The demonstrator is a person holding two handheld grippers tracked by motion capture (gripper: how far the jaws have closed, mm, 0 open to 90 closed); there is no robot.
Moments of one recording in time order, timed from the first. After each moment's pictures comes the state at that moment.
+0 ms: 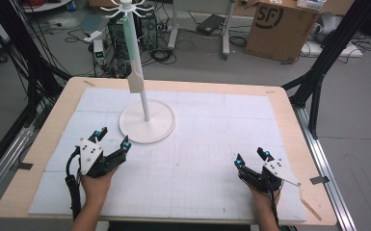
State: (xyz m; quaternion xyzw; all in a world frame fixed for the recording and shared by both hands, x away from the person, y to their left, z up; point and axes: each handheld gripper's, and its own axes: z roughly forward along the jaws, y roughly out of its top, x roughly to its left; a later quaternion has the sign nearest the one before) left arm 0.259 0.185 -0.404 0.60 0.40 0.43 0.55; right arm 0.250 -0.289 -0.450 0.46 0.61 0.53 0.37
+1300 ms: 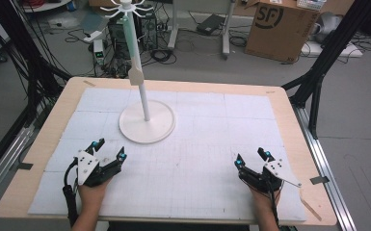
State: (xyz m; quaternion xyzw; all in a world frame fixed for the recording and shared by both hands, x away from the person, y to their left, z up) left arm 0.256 0.206 -0.449 0.61 0.39 0.41 0.55; right arm 0.249 -0.289 -0.450 0.46 0.61 0.53 0.36
